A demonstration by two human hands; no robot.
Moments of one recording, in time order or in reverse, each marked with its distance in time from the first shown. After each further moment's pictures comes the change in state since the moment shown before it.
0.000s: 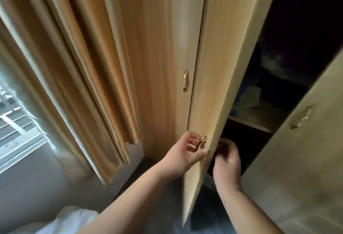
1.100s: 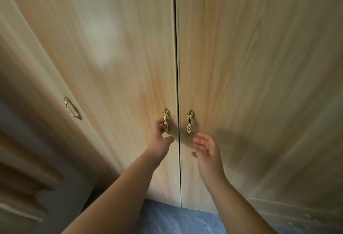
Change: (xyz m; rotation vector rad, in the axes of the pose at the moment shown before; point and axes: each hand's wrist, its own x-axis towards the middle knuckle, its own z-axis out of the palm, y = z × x) left_hand 0.240 0.034 0.275 -0.104 0.102 -0.115; right_hand 0.211 0.054 -0.253 0.134 0.074 0.110
